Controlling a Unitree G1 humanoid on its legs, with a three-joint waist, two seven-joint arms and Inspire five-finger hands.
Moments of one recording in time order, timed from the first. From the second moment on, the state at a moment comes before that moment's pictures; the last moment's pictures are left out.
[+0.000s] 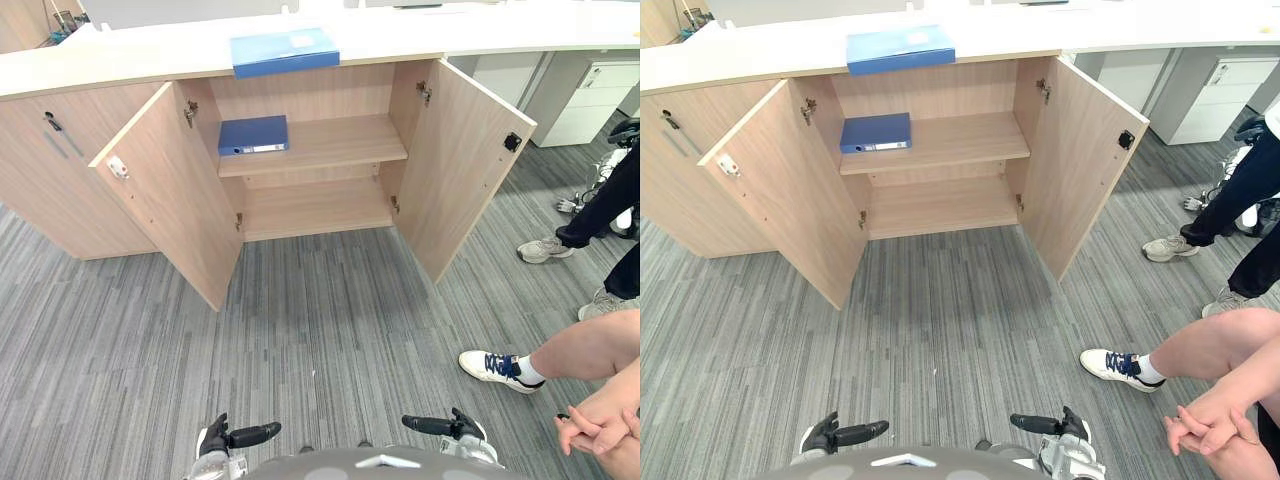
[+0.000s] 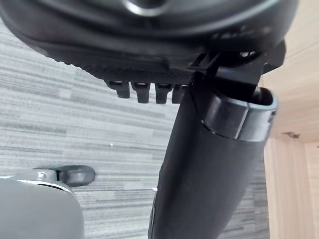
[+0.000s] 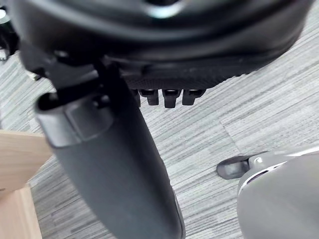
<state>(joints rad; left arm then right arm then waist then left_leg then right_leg) 0.15 0.10 0.18 1.06 -0.07 -0.04 0.12 0.05 -0.05 -0.31 1.06 0.06 0.04 -0.13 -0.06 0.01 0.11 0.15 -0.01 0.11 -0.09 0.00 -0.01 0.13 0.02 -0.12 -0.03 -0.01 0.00</state>
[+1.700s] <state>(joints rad) 0.08 0.13 0.10 1.07 -0.06 -0.03 0.10 0.01 -0.06 -0.33 1.06 0.12 0.02 -0.11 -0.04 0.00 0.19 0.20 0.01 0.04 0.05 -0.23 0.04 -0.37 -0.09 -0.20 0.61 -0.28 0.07</state>
